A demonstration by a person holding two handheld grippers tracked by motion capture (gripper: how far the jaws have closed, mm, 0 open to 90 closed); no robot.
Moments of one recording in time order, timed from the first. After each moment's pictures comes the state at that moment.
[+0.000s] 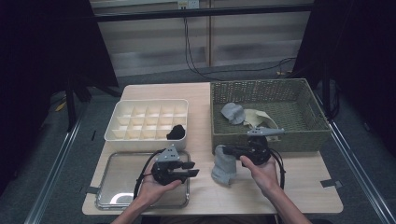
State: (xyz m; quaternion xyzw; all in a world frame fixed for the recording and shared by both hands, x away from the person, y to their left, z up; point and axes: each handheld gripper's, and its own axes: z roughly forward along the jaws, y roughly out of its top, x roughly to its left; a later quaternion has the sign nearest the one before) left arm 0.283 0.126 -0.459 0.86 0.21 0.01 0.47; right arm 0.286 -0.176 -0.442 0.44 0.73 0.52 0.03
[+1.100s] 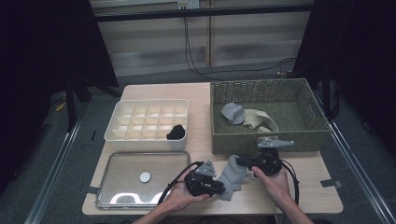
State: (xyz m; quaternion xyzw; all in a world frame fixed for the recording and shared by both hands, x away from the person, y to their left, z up) left arm 0.265 0.052 -0.498 0.91 0.12 -0.05 0.39; right arm 0.267 -0.207 -0.480 0.48 0.74 0.48 0.04
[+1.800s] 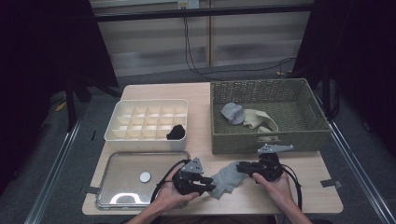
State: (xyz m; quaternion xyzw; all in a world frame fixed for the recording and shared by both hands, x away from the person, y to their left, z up) left arm 0.263 0.081 -0.484 0.90 0.15 -0.05 0.41; right arm 0.257 -0.208 -0.490 0.47 0.76 0.46 0.03
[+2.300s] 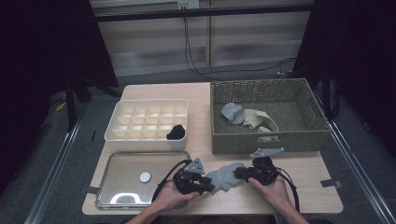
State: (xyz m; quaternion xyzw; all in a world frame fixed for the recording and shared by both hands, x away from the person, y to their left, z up) left arm 0.271 0.081 -0.495 0.91 0.16 -0.03 0.38; right arm 0.254 -0.195 -0.502 0.46 0.79 0.41 0.02
